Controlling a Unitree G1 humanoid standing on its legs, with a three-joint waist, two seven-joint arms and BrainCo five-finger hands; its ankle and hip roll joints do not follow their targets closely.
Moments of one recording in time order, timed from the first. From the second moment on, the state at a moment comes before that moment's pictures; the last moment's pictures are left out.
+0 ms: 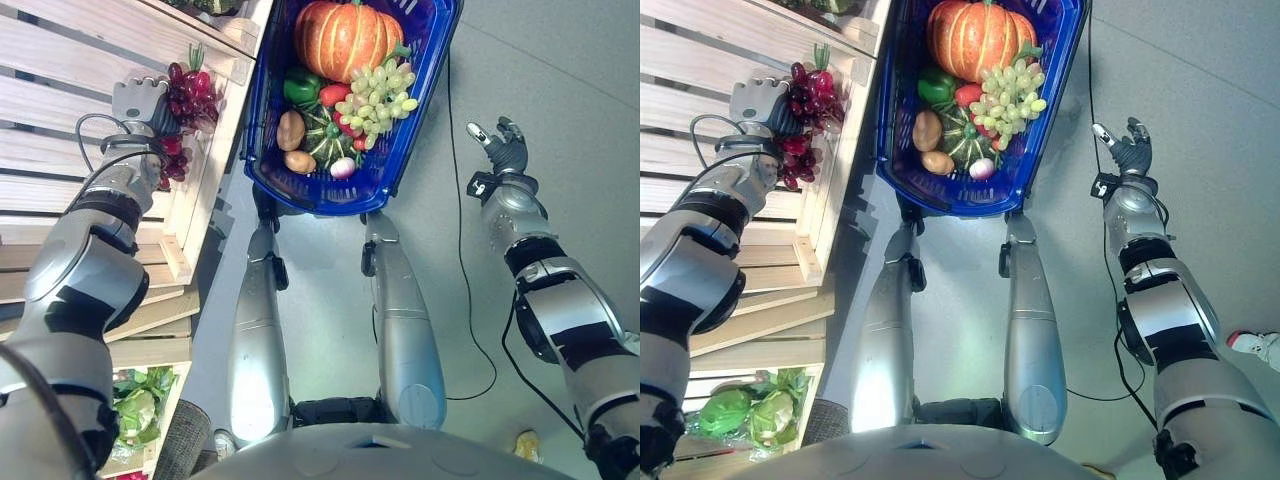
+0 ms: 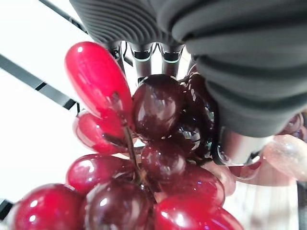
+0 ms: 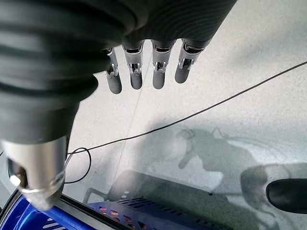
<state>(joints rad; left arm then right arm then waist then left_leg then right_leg) -1.13 0.69 -0.76 1.27 0.42 -0.06 0.40 -0.88 -0.52 0.33 1.13 0.73 -0.22 -0.24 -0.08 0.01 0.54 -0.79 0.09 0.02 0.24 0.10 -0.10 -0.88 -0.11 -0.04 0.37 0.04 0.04</state>
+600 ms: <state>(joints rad) -0.64 0.54 -0.18 0.81 -0.81 -0.49 -0.02 -0.66 -0.44 0.28 0.85 0.72 -0.29 -0.23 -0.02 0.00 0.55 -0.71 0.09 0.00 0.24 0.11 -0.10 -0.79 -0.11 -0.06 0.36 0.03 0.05</state>
